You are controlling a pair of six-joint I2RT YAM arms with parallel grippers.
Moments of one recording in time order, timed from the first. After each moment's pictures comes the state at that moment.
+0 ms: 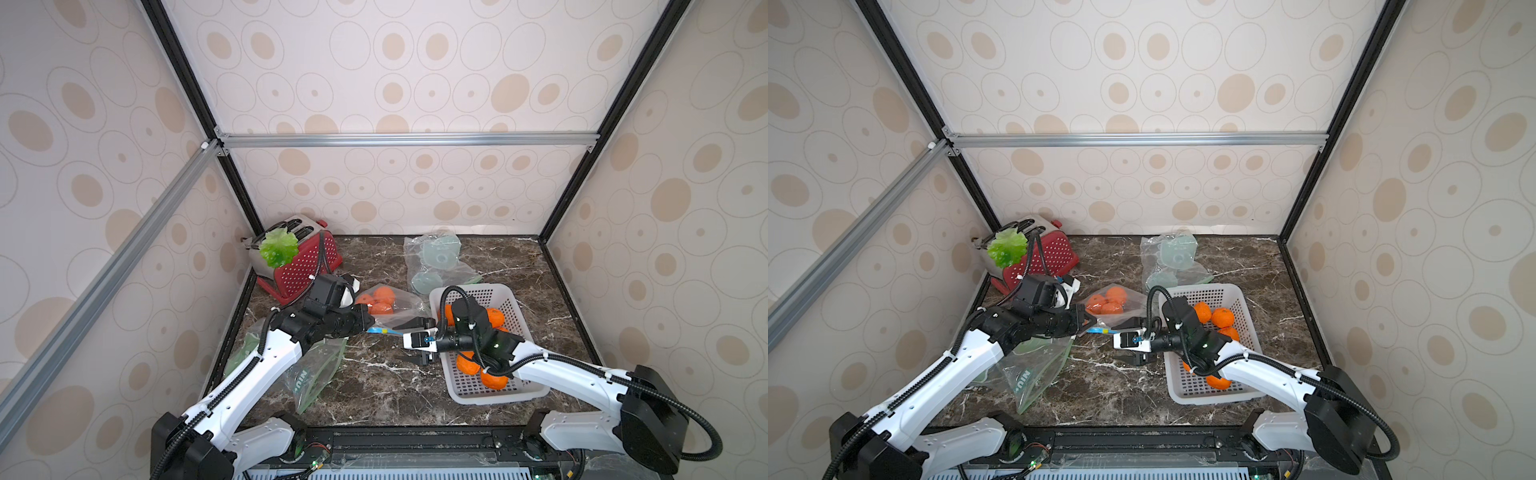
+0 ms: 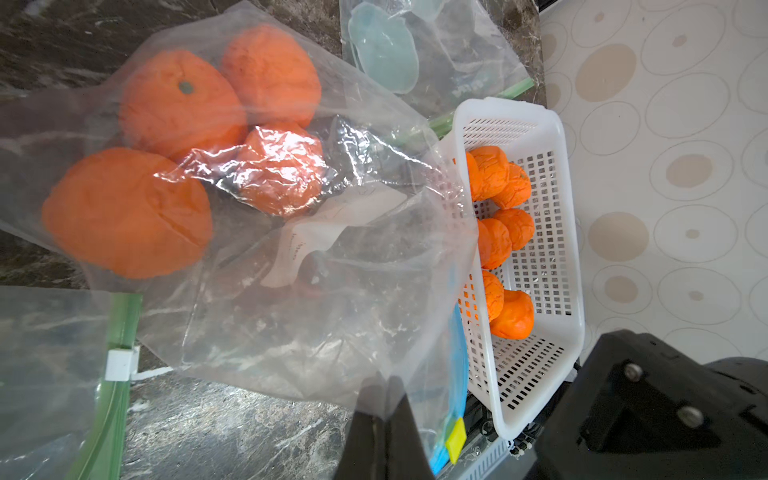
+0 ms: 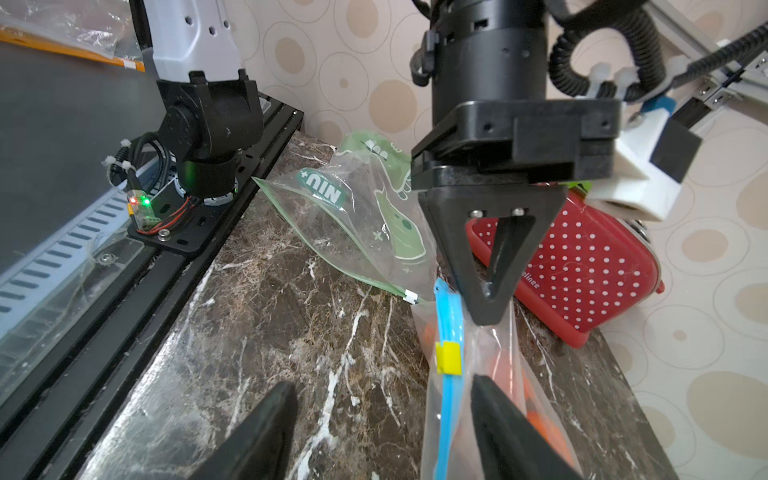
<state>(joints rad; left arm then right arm) -0.46 1.13 0.98 -0.68 0.36 -0.62 0.84 1.28 0.74 0.17 -0.61 -0.71</state>
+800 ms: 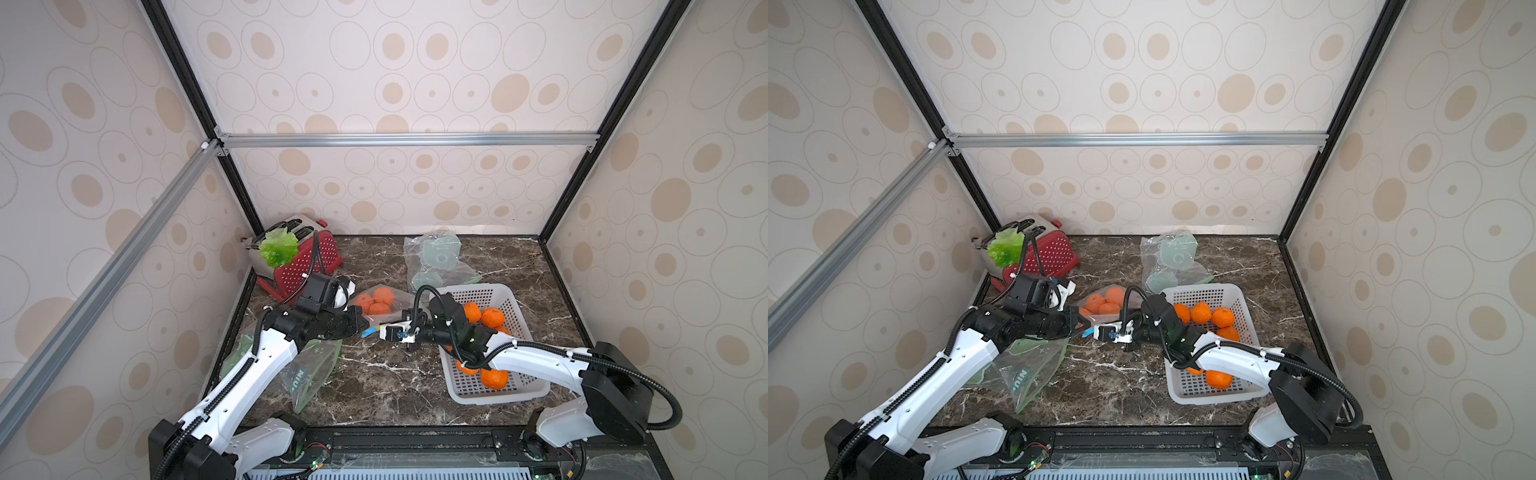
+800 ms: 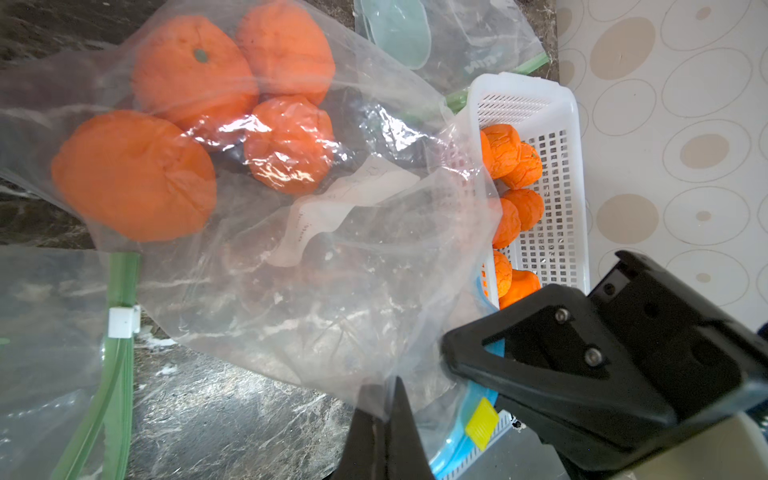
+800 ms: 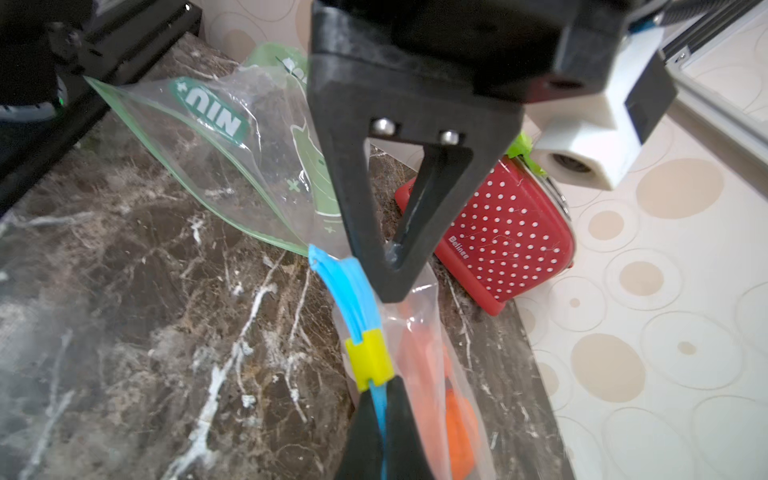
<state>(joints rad) -0.42 1.11 1.01 -0.80 0.40 -0.55 0.88 1.46 0.85 0.28 -0.33 -0.79</state>
